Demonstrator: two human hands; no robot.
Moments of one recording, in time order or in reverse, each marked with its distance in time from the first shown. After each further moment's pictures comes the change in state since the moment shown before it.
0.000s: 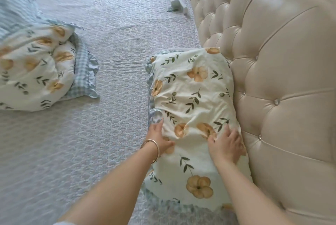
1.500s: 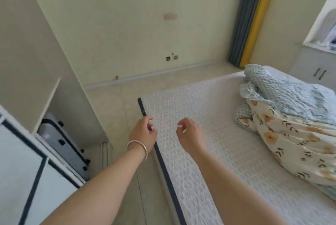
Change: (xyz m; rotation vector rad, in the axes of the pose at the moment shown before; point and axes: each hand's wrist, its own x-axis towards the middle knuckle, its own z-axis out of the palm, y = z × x) left_hand -0.638 -0.515 -0.348 -0.365 1.497 -0.566; right_hand -0.784 -0.450 0.009 0.316 -0.544 -1.742
